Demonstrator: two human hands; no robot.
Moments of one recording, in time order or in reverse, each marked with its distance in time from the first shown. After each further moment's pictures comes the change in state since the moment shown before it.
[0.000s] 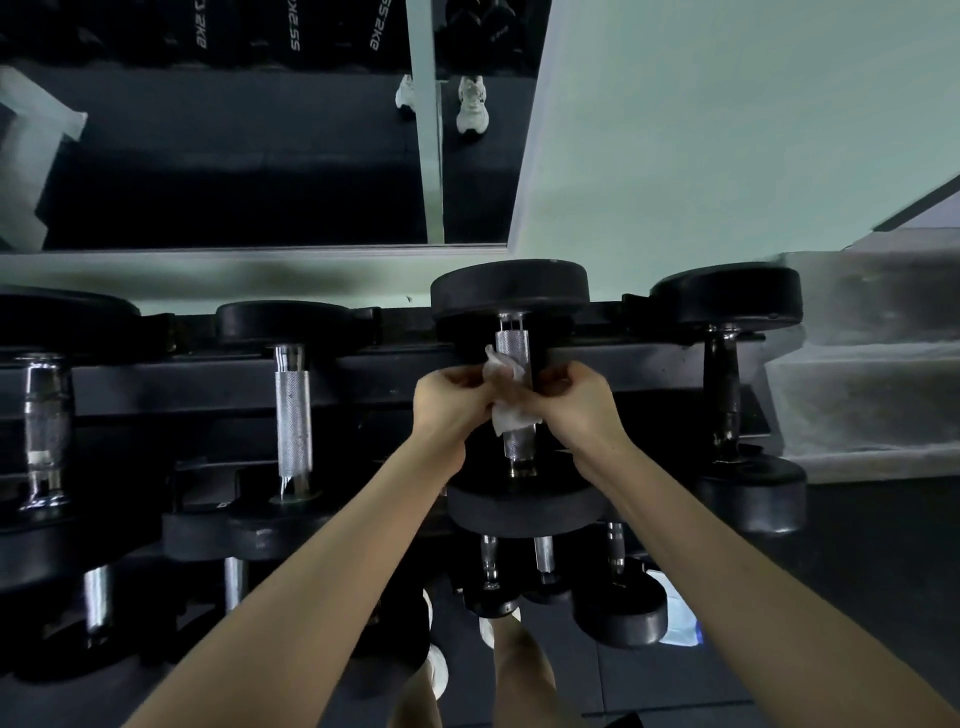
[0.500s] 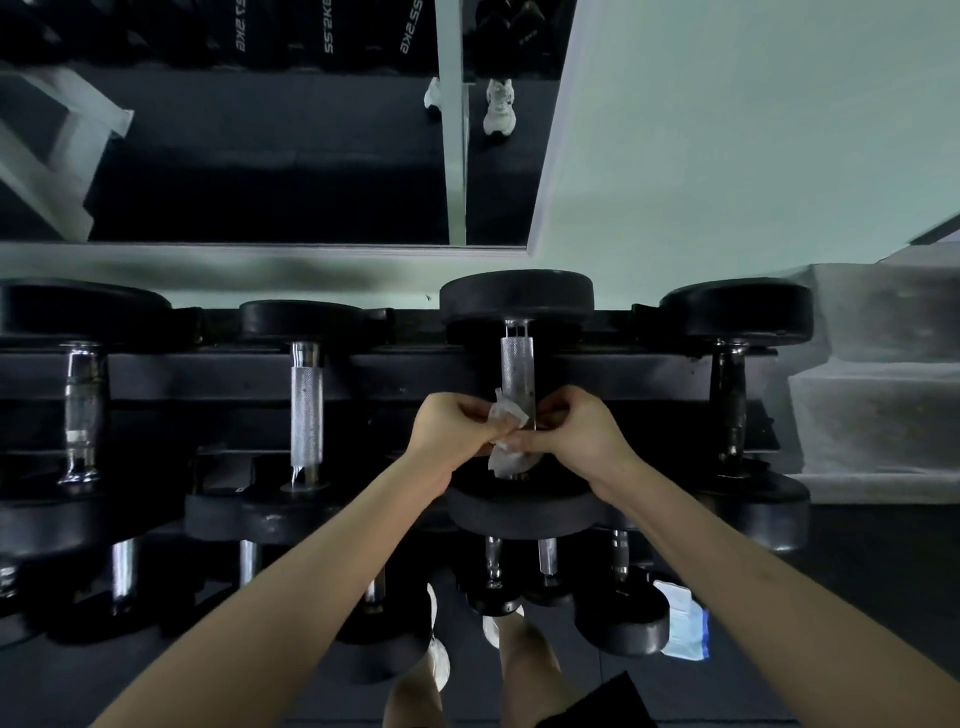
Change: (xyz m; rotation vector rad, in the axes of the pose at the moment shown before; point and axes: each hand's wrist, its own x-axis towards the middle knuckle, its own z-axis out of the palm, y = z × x) left_hand -0.021 -0.010 -0.016 0.296 -0.099 0.008; right_hand -0.012 0.008 -0.016 -0.199 -0.229 -0.017
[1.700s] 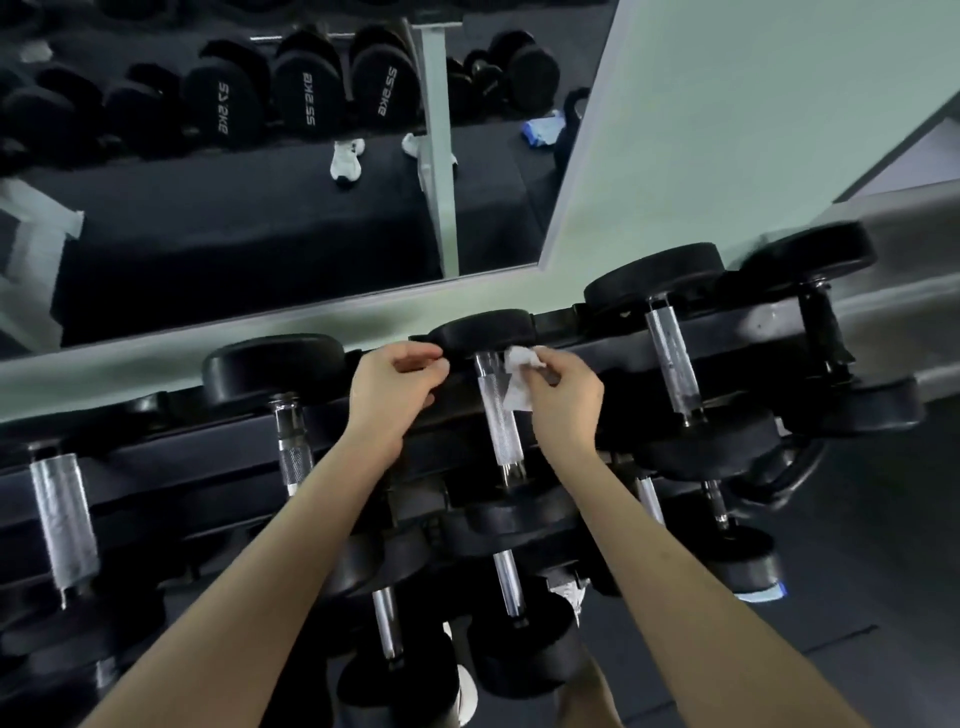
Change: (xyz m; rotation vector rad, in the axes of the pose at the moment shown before) left_hand 0.006 0.001 -0.261 -0.014 0.041 0.289; right_hand -0.016 -0.123 0.221 0.209 0.674 -0.098
